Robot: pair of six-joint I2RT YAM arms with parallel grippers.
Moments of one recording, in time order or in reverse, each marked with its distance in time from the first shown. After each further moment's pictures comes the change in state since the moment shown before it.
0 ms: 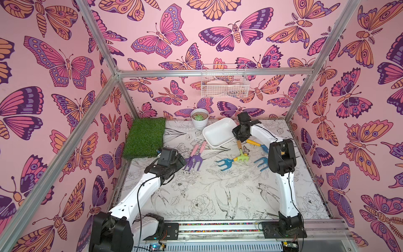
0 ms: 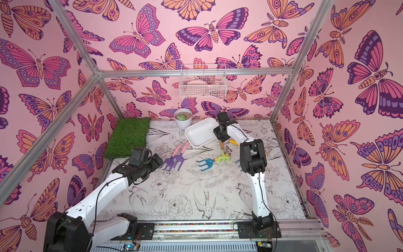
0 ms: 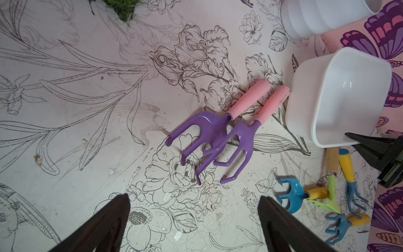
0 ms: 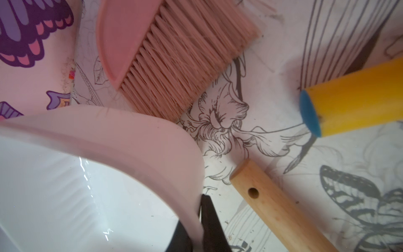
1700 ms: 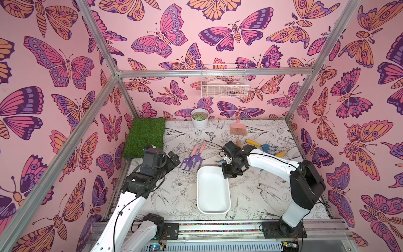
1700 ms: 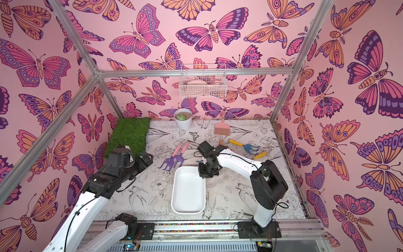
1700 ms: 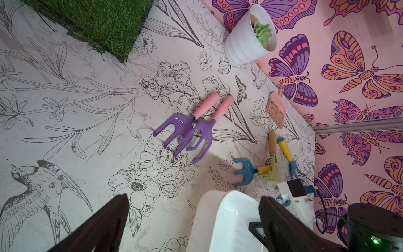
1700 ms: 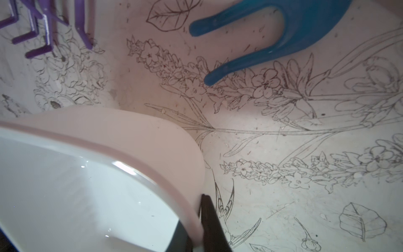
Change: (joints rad) left arm 0.013 -0.306 0.170 -0.296 0.027 0.042; right arm 0.434 -0.570 -0.708 -0.151 -0.188 -0.570
